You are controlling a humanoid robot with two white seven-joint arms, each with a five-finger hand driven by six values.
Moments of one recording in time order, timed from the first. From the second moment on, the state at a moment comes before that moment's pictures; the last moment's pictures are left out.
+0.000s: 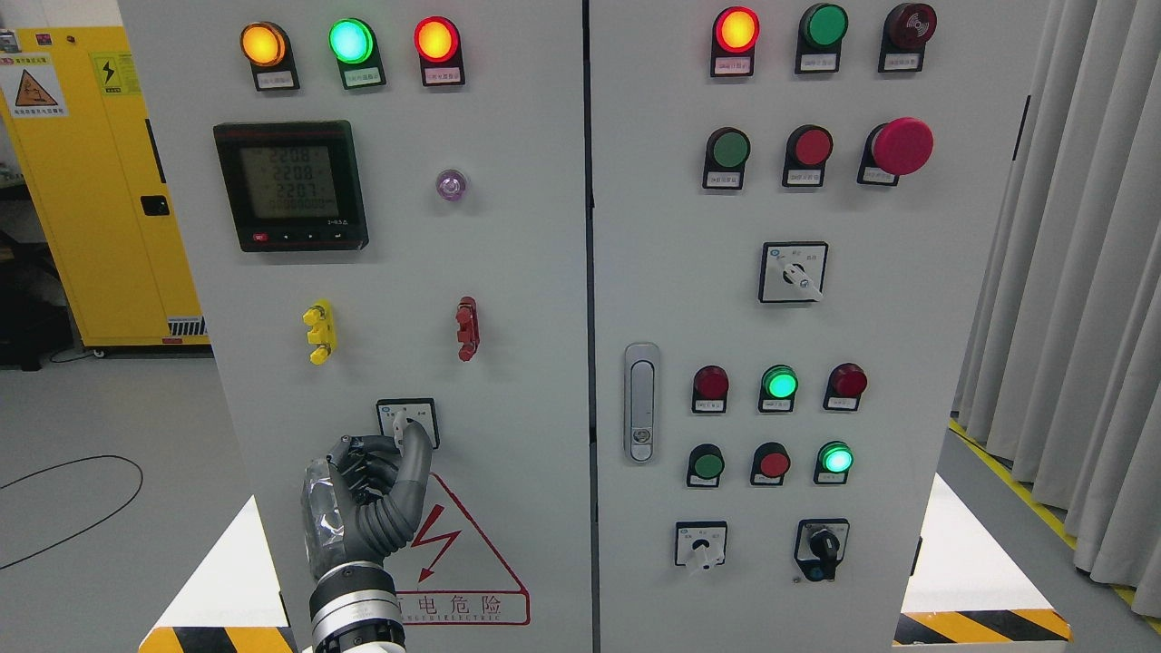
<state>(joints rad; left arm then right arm) -0.43 -0.15 -0.12 -1.86 -0.19 0.54 0.49 0.05 0.13 -0.10 -0.15 0.10 0.05 0.00</state>
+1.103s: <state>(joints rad) -0.43 -0.15 -0.12 -1.85 -0.19 0.54 0.48 0.05 0.13 -0.10 -0.15 0.10 0.05 0.00</state>
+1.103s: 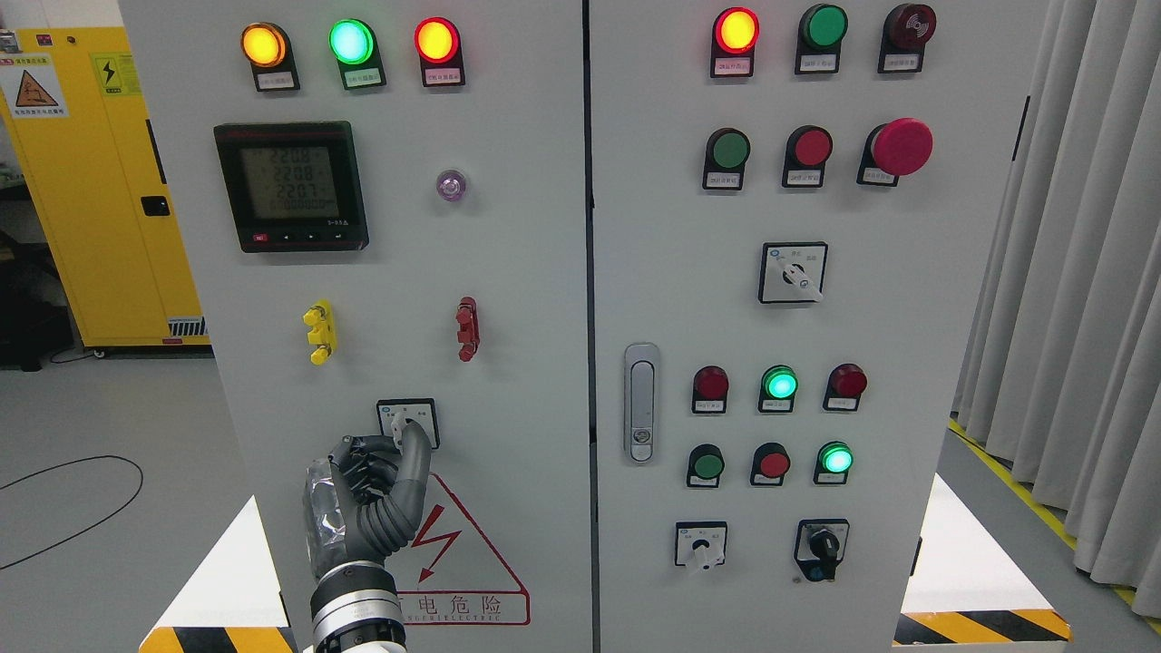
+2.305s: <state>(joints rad) -0.43 -0.15 -0.12 -1.85 -0.19 0.54 0.48 0.05 0.13 -0.10 -0.15 0.10 0.05 0.00</state>
